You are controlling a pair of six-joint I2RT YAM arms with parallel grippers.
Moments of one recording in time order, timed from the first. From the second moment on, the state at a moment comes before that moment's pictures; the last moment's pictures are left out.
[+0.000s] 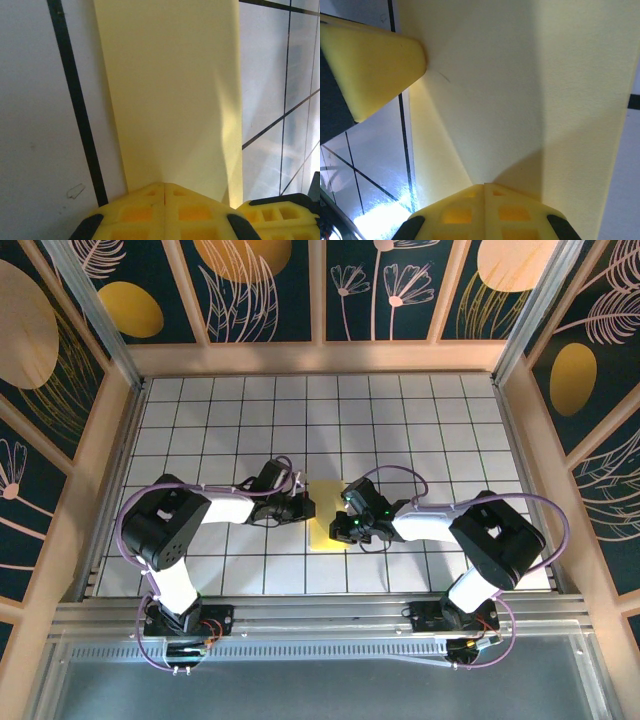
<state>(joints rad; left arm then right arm) -0.62 1.78 0.75 0.11 0.48 -0.75 0.81 1.58 0.63 -0.03 -0.33 0.86</state>
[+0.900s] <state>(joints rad) -0.63 1.78 0.76 0.09 0.47 -0.72 0.66 1.36 0.46 -0.13 -0.48 0.91</state>
